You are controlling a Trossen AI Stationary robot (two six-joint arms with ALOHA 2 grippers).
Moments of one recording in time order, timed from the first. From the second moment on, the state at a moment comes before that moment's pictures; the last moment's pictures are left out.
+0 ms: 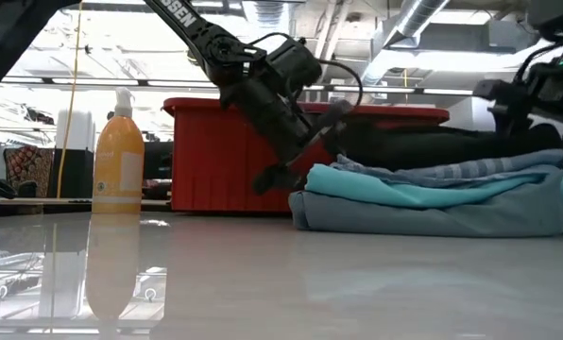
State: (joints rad) left arm 0.22 2.04 1.31 -0.12 0.07 -0.82; right arm 0.40 1.02 0.53 -0.93 0.48 2.06
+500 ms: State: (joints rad) left arm 0.22 2.04 1.31 -0.18 0.06 -0.78; right arm 0.36 1.17 0.42 -0.57 0.47 2.02
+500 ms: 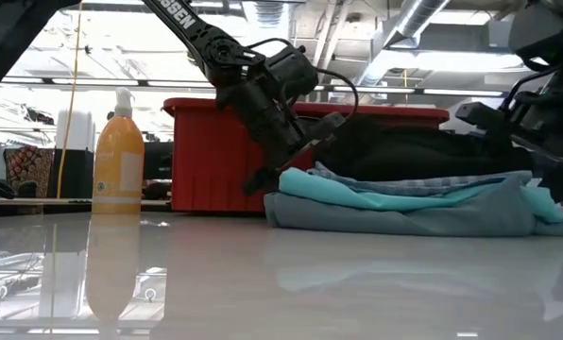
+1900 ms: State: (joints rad) left arm 0.20 2.00 1.29 -0.01 0.31 -0.86; right arm 0.23 0.99 0.42 -0.23 0.51 1.46
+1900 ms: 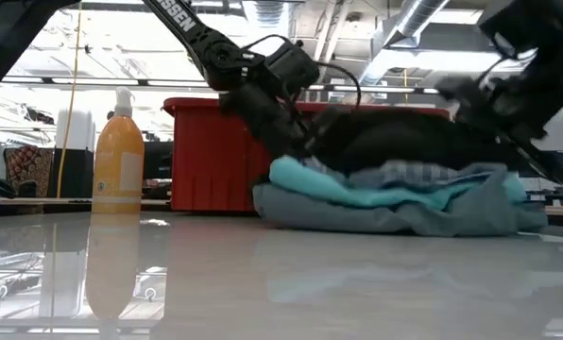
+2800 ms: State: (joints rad) left arm 0.18 1.97 1.30 -0.10 0.26 -0.79; right arm 0.15 1.01 0.55 -0.56 0.23 1.47
